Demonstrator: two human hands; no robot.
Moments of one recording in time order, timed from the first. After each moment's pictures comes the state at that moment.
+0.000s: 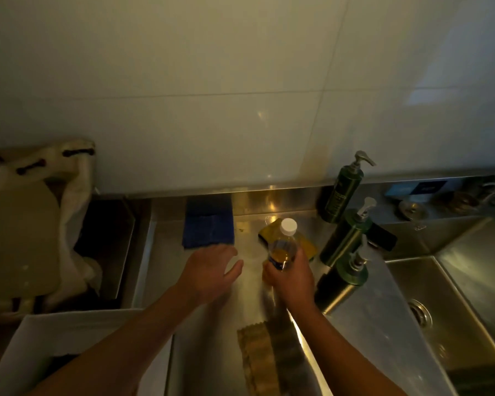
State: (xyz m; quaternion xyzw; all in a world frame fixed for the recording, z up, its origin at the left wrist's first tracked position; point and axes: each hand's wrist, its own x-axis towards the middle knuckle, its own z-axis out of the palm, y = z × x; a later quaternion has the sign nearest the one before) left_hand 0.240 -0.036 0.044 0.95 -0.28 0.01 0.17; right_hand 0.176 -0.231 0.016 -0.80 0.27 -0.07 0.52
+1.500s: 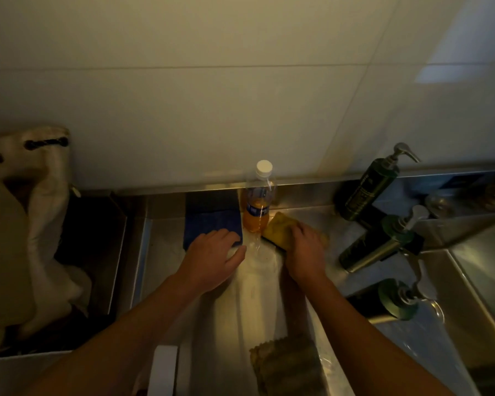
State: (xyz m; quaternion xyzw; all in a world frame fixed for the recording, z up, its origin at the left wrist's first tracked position) left_hand 0.310 -0.030 0.017 0.94 -0.27 -0.03 0.21; right_hand 0.274 -0.260 -0.030 -0.97 0.19 0.01 0.15
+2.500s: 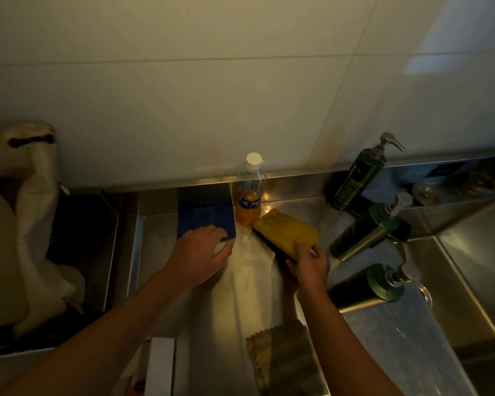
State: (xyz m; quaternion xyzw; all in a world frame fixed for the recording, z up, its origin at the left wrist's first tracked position) left_hand 0.311 -0.017 0.016 0.94 -0.28 -0.04 0.20; right_hand 0.229 -0.245 -0.017 -0.50 0.50 -0.11 0.69
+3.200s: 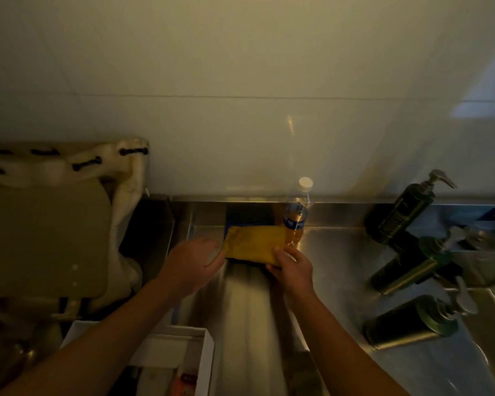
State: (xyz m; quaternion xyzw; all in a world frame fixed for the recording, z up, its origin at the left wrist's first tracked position) left_hand 0.309 0.091 0.028 0.94 -0.25 0.08 0.20; right_hand 0.268 -0.145 0.007 -0.51 0.33 0.00 0.79
